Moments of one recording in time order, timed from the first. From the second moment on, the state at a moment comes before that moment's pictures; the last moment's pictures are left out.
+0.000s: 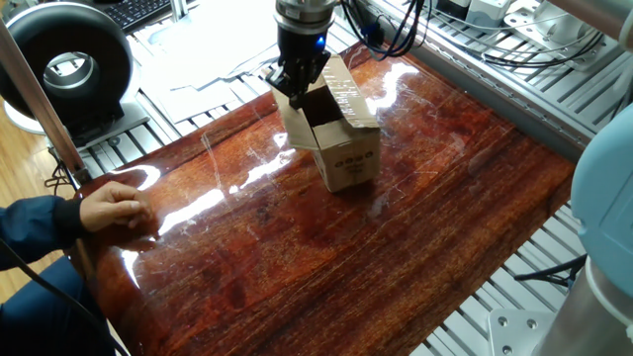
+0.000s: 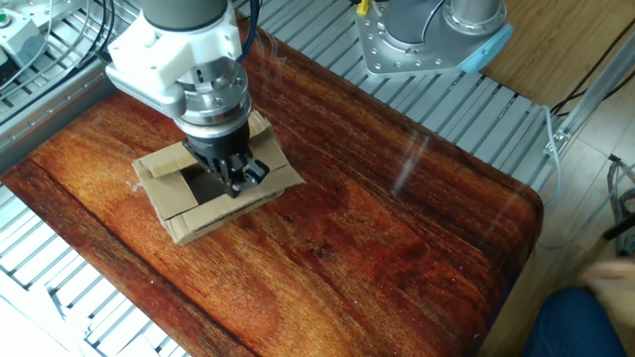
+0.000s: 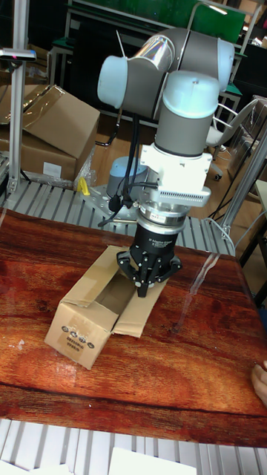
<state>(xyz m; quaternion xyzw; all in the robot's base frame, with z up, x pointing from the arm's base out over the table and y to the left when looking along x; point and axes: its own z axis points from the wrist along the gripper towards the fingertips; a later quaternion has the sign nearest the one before) 0.595 0.045 0.149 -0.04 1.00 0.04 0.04</state>
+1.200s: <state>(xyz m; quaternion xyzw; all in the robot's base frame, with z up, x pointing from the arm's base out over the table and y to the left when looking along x) 0.597 0.043 0.129 -0.07 1.00 0.03 0.06</state>
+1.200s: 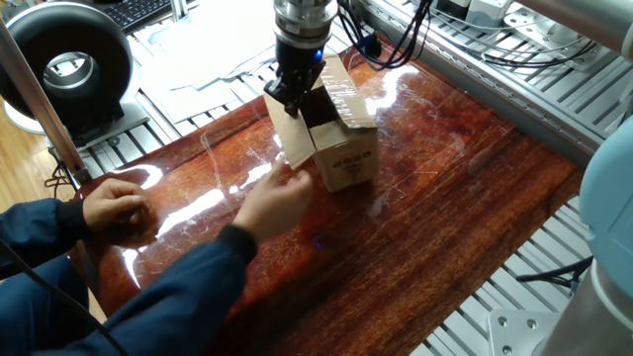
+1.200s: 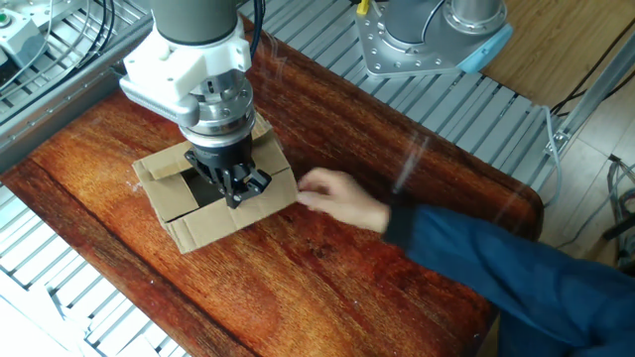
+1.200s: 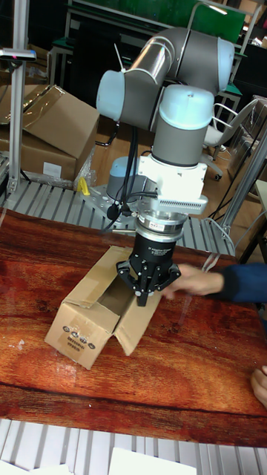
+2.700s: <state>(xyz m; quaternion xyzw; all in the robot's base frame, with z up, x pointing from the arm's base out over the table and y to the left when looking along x) 0.581 0.004 0.173 -0.15 0.99 -0.02 0.02</state>
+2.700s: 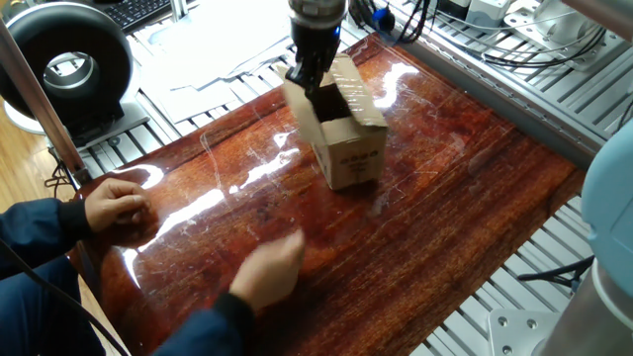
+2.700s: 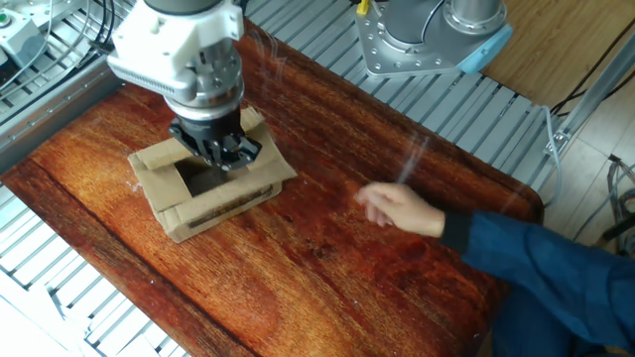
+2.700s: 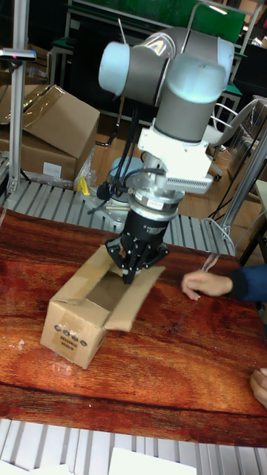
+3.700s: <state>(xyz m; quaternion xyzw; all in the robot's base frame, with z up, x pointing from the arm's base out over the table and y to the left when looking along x) 0.570 -0.019 0.165 -0.20 0.98 -0.03 0.04</state>
